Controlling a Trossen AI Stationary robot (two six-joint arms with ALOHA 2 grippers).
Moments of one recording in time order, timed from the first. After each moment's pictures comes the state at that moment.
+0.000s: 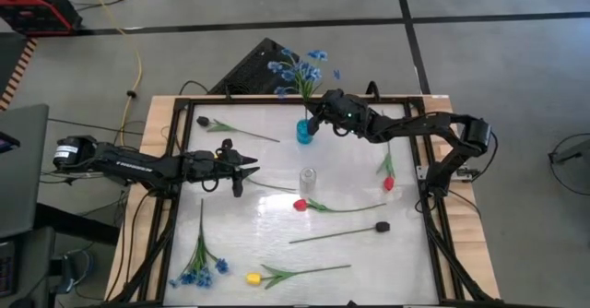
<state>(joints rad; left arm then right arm) 0.04 1.02 0.24 0.50 -0.25 -0.16 -0.41 1.62 0.89 0.58 0.18 0.18</state>
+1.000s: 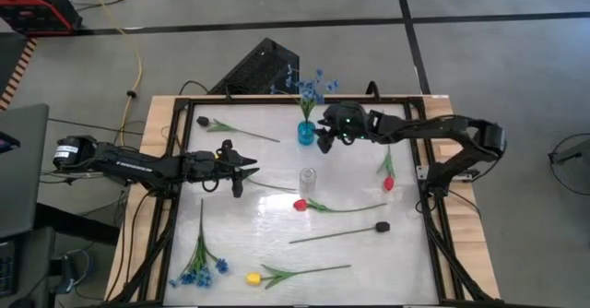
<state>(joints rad) 0.04 1.02 0.24 0.47 -0.24 -0.18 -0.37 1.48 0.89 0.01 0.08 0.20</state>
